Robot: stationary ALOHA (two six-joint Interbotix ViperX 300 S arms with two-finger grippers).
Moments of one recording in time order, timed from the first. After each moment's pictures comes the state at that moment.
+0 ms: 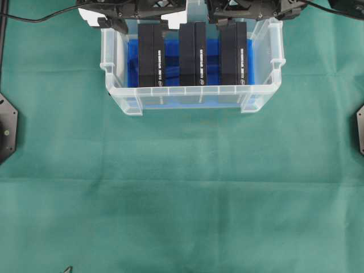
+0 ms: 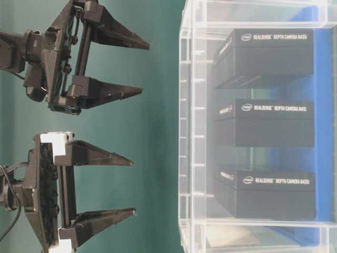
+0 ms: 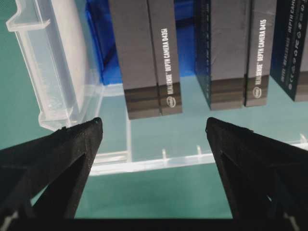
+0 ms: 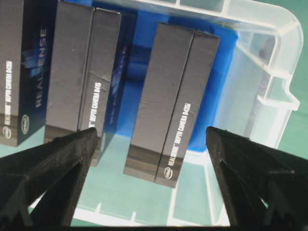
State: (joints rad) left arm 0.31 0.13 -0.24 0.05 1.54 -1.20; right arm -0.35 0.00 -0.04 -0.09 1.33 1.21
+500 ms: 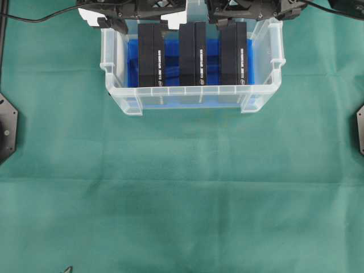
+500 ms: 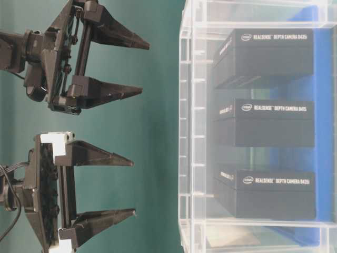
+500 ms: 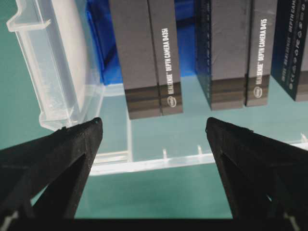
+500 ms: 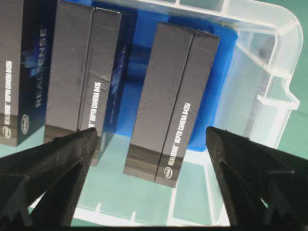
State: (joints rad) left arm 0.31 0.13 -0.24 0.05 1.54 -1.20; right arm -0.35 0.00 -0.04 -0.09 1.34 1.21
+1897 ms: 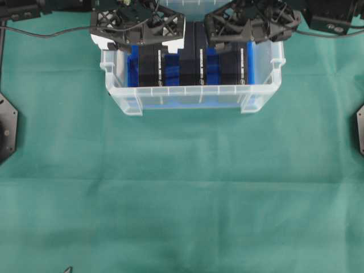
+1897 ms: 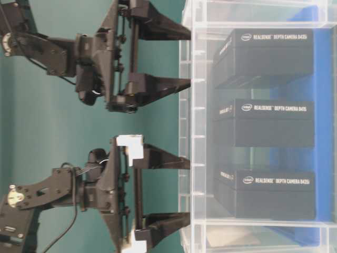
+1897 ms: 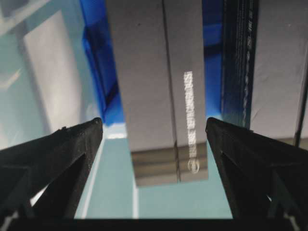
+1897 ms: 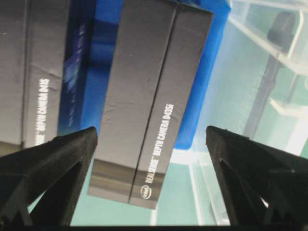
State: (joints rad) left arm 0.32 0.15 0.03 0.06 1.24 -1.20; right arm -0.34 0.06 0.12 -0.09 1.23 1.22
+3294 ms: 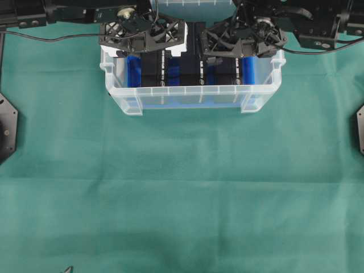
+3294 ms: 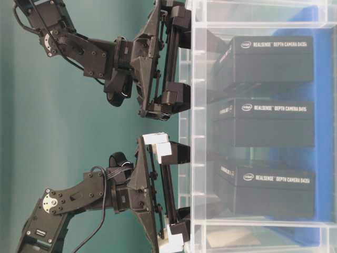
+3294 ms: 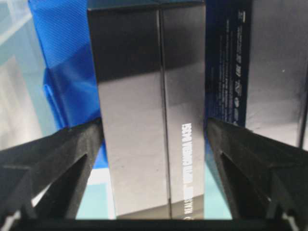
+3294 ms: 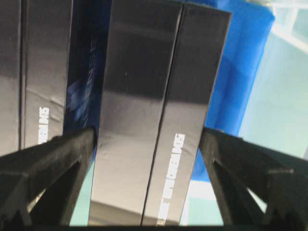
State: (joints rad) left arm 0.33 0.17 0.15 0.05 1.12 -1.21; right arm -0.33 0.12 0.24 -0.05 1.02 1.25
